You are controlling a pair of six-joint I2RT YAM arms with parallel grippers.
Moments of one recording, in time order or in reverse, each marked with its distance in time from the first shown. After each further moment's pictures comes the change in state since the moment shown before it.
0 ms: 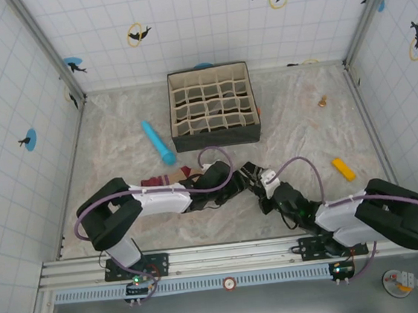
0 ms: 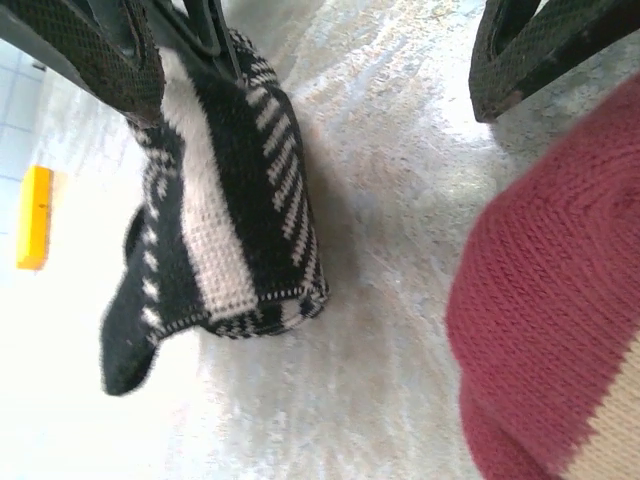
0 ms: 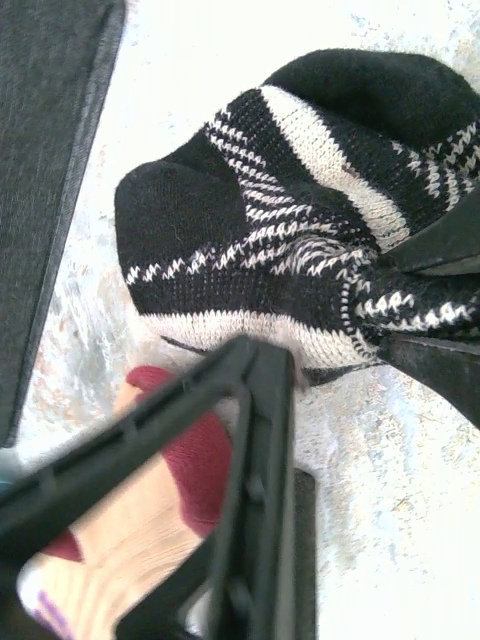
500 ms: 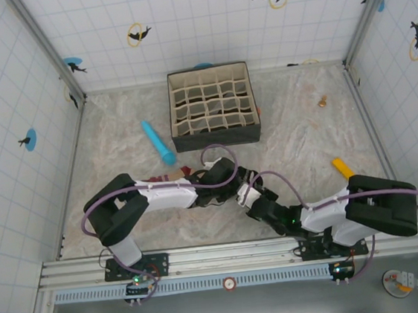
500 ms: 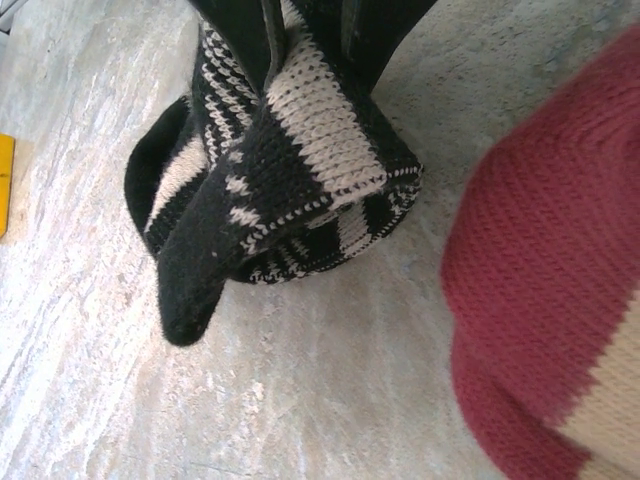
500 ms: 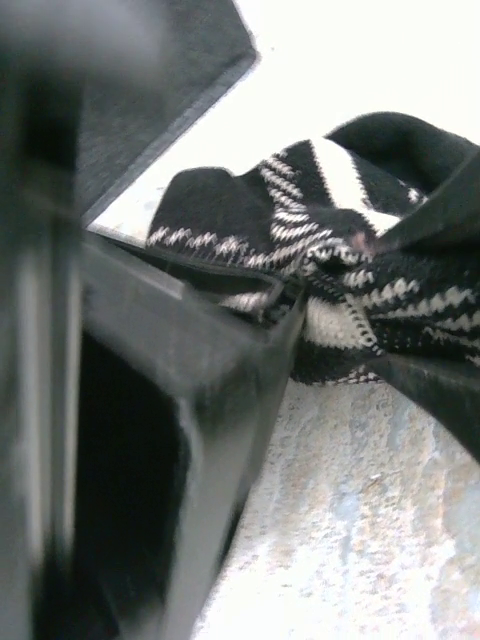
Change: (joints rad) left arm 0.000 0.064 0.090 -0.114 -0.039 -0.011; right arm 0.301 0.122 0.163 -0.186 0.400 -0.342
